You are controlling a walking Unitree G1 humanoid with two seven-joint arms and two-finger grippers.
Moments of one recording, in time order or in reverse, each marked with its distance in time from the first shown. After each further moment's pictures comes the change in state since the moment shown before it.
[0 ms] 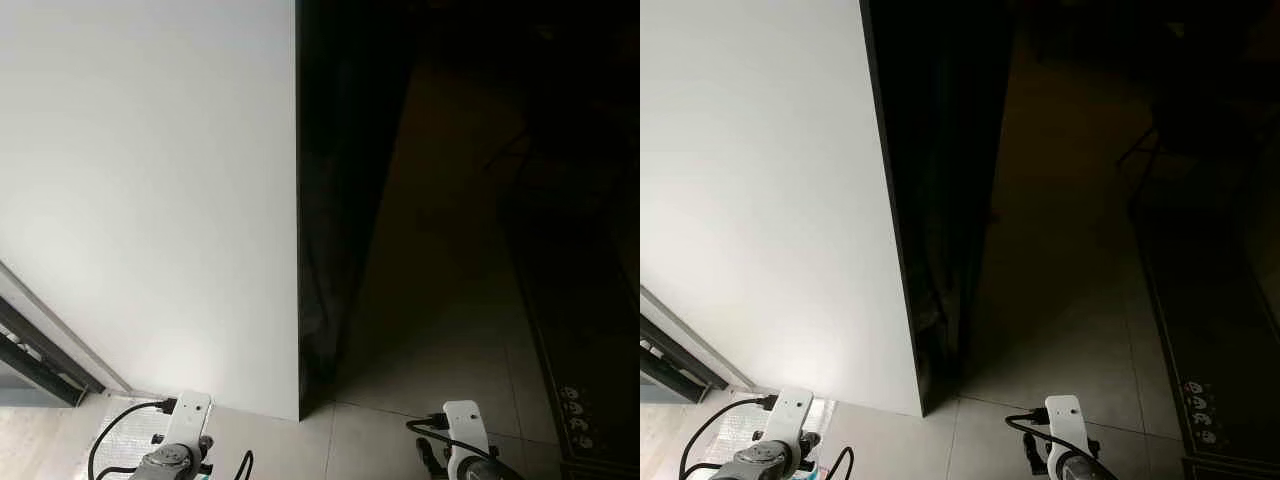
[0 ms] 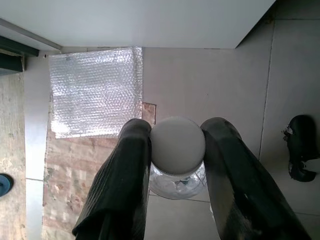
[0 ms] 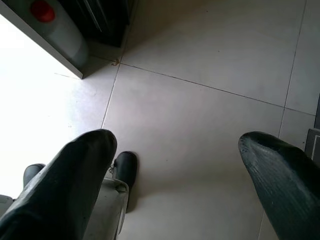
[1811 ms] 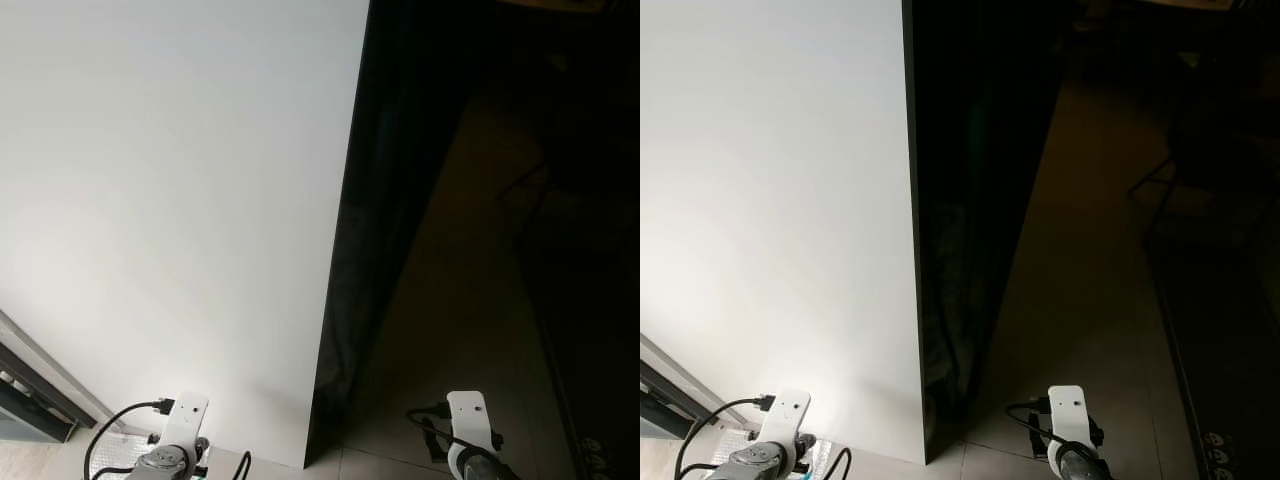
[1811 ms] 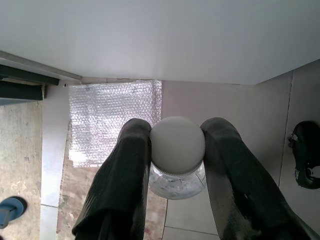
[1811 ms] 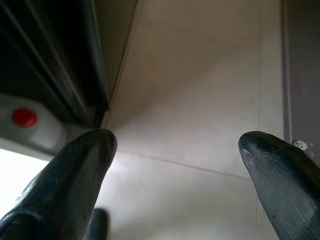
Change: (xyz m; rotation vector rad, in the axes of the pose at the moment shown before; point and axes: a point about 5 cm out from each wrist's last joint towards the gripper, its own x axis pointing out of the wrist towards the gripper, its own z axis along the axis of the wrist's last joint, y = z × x) left arm -0.001 0.006 -0.003 0.039 0.002 0.005; right arm -0.005 -0.003 0.011 0.018 -0.219 -0.165
